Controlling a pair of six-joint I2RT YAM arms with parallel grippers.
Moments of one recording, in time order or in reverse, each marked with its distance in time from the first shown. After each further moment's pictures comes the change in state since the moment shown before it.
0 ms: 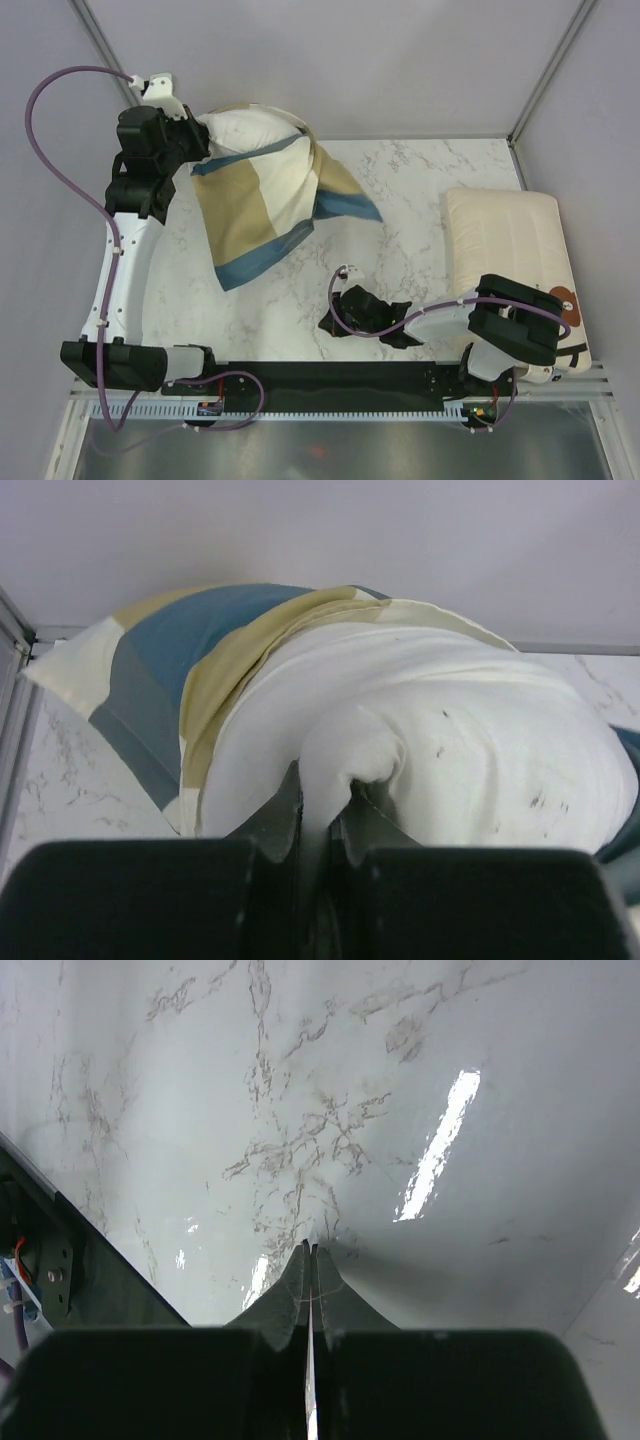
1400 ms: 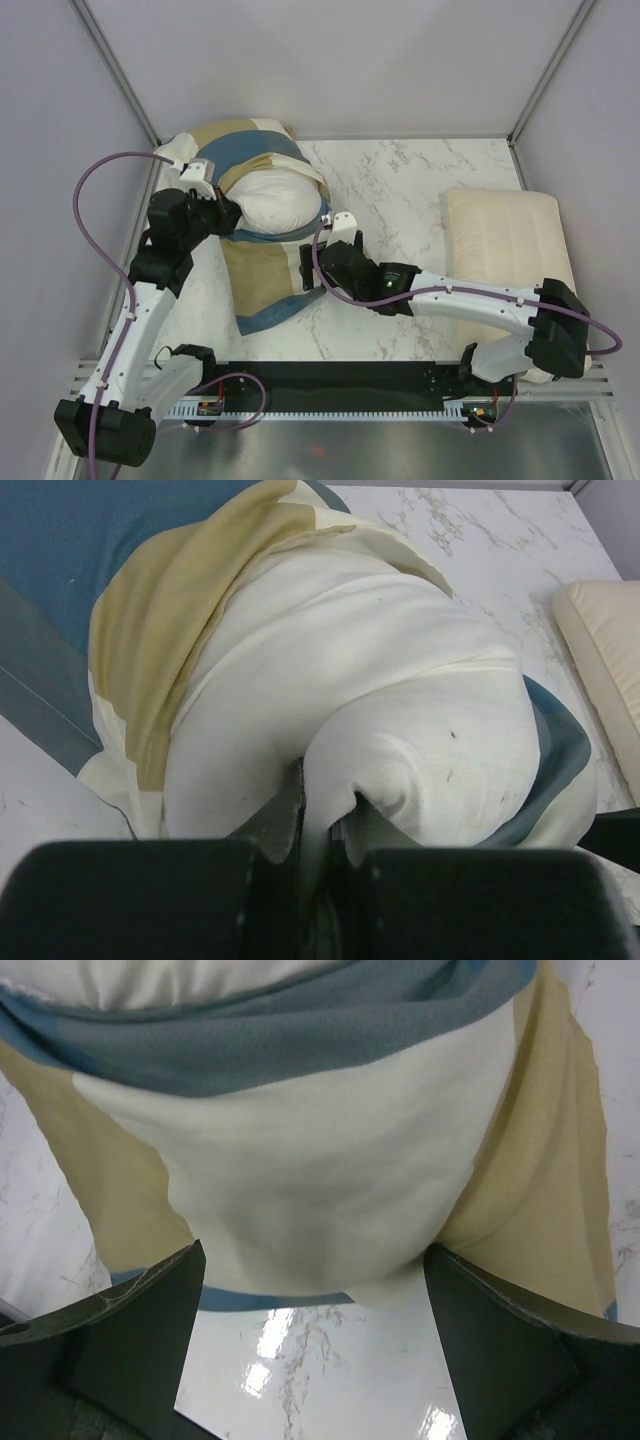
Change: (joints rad) left arm -0.088 -0.397 -0.651 0.176 0.167 -0.046; right arm -0.005 -0.166 0.552 -0.644 0.397 -0.323
